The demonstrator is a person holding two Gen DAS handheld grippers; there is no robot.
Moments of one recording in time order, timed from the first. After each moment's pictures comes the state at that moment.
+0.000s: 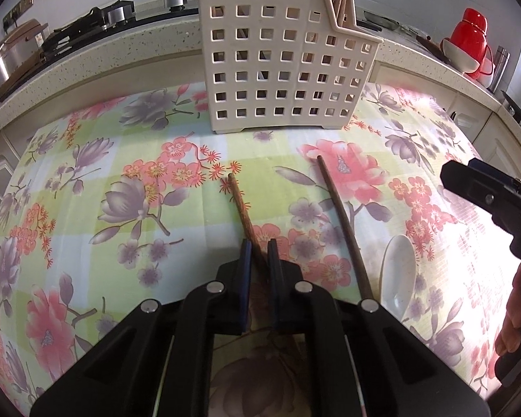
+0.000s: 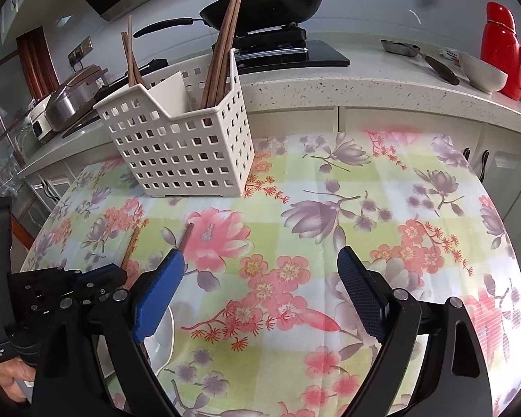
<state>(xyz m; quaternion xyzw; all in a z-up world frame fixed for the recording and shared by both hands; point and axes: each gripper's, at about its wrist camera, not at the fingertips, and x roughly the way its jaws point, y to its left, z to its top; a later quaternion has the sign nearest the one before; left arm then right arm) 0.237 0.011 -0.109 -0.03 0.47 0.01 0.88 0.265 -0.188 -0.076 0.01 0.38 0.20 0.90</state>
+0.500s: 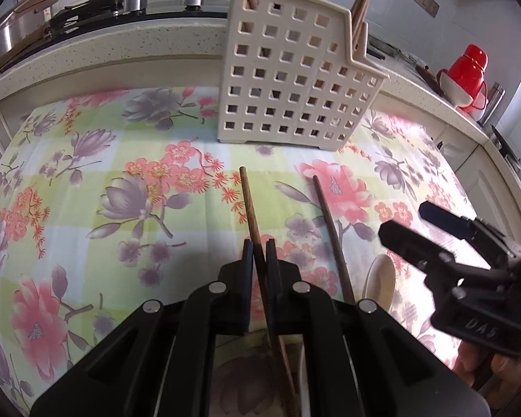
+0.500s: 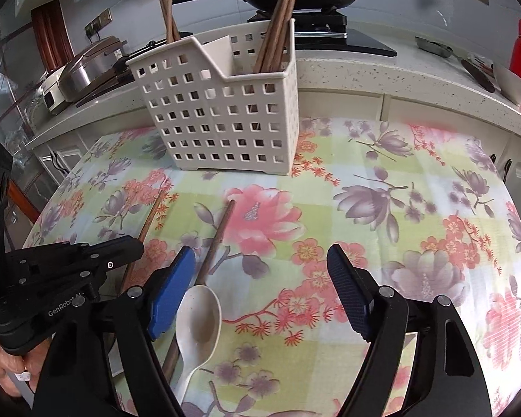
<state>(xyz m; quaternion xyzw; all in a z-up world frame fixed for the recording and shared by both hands) 0.233 0.034 -0.097 -0.11 0.45 -0.01 0.89 0.255 -0.140 -0.086 -0.03 0.41 0.23 0.88</state>
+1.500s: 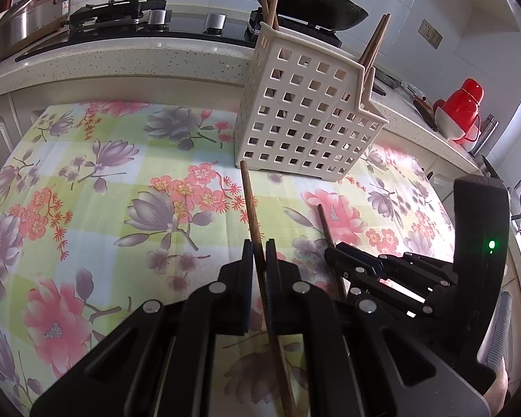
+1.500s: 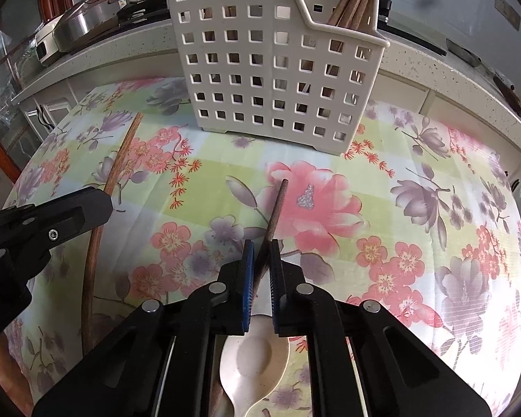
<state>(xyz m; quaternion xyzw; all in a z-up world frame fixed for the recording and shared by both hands) 0.219 0.057 -0.074 -0.15 0.42 -0.01 0.90 0.259 -0.079 -0.109 -0.10 0.45 0.21 0.86</state>
